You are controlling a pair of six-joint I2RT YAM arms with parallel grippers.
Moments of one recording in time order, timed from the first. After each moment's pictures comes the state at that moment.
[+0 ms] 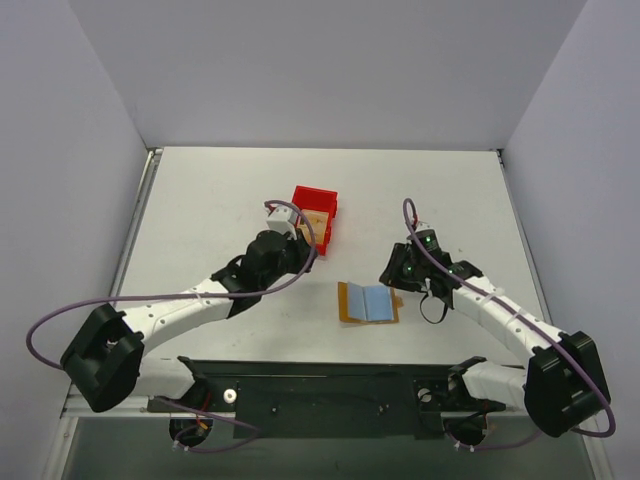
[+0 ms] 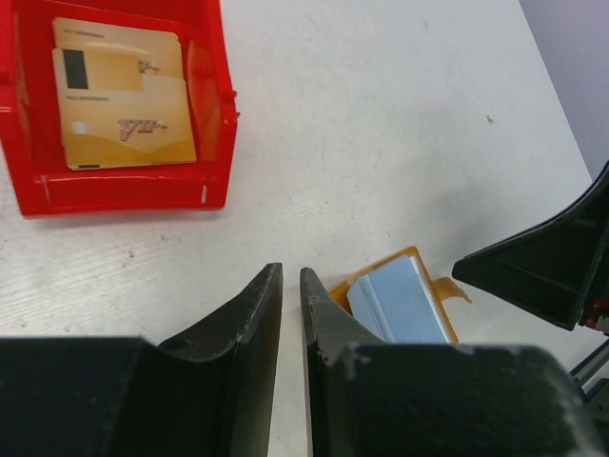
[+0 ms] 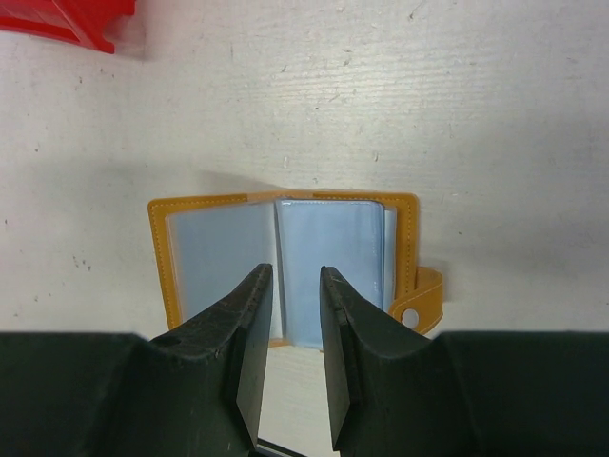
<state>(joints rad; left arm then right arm) -0.80 1.33 0.73 0.22 -0.17 -0.59 0.44 1.17 0.64 -0.34 -0.04 0.59</state>
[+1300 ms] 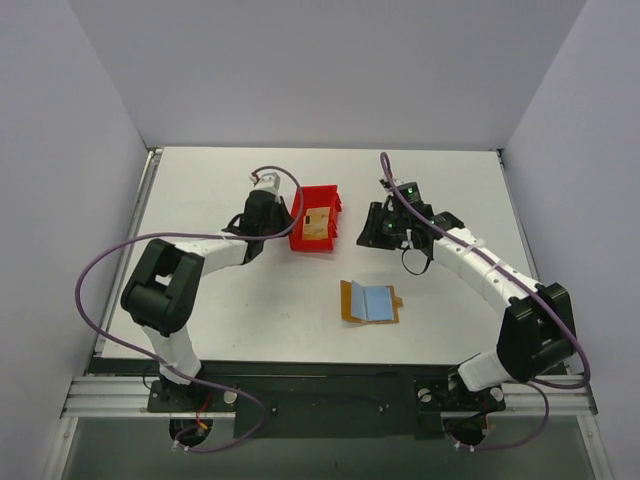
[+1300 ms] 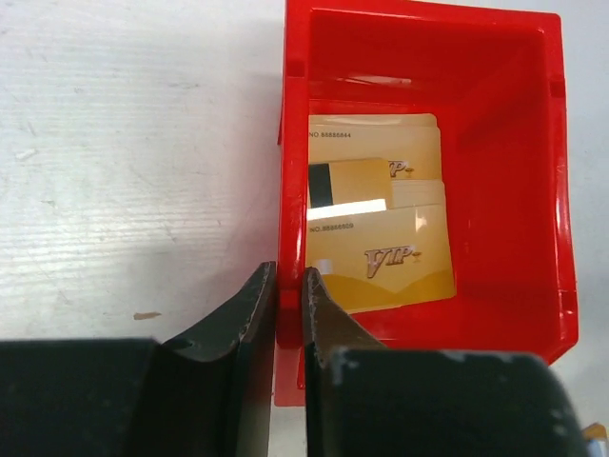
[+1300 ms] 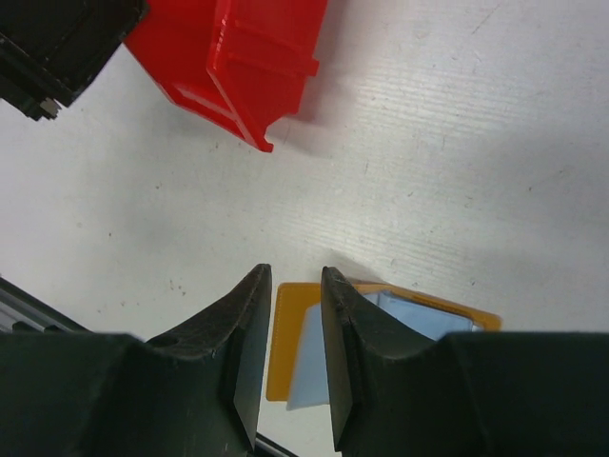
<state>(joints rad) -0.44 1.80 1.00 0.27 -0.06 -0.50 0.45 1.46 1.06 -0.41 -0.16 0.49</state>
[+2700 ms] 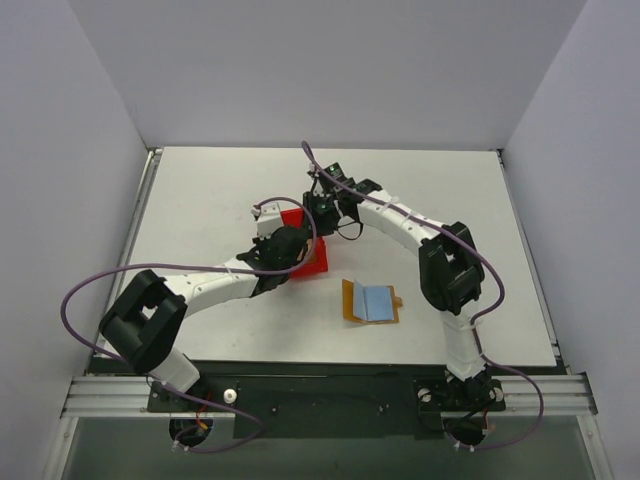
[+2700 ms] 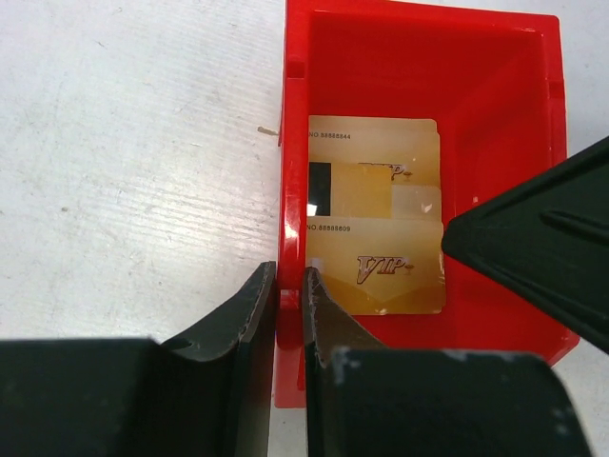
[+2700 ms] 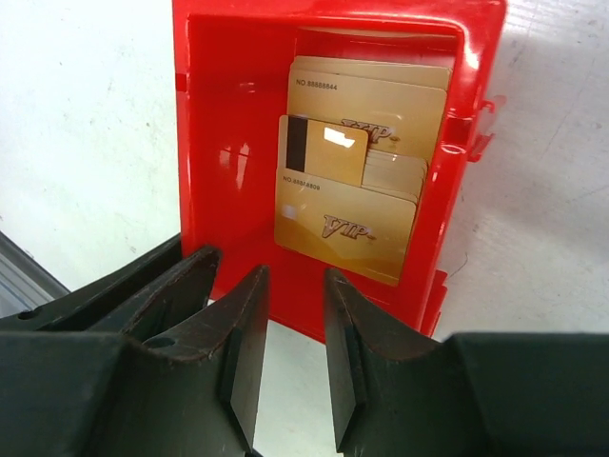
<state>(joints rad) -0.75 1.57 0.88 -0.10 -0.72 -0.76 0.63 2.09 1.70 -0.55 -0.27 0.52</state>
